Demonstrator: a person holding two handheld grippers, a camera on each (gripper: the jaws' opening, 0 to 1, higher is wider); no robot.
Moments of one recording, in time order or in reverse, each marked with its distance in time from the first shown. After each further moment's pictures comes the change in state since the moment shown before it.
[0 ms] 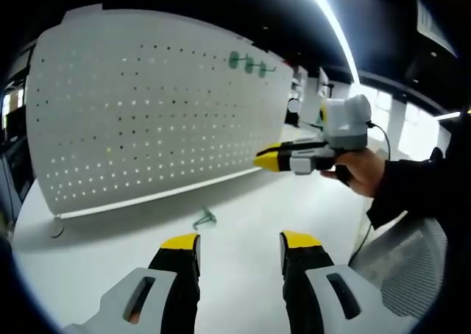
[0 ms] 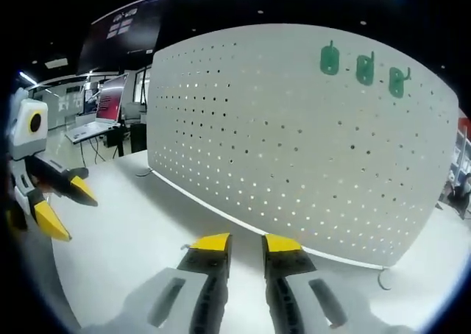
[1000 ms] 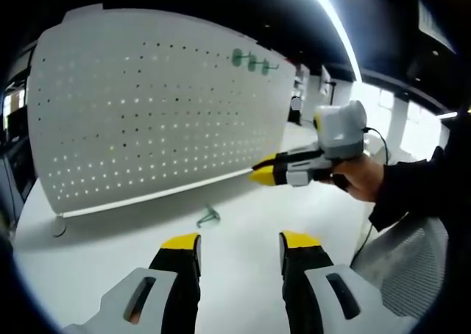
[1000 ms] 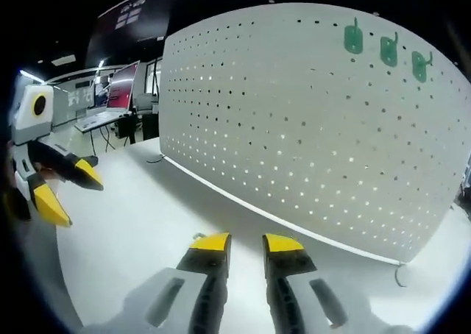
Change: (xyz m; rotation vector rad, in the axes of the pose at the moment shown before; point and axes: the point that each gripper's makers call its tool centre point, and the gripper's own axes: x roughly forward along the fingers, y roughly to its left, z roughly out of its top) left arm 0.000 0.005 -0.002 0.002 0.011 0.015; right arm 0.016 0.021 -0.021 -0.012 0.064 0.083
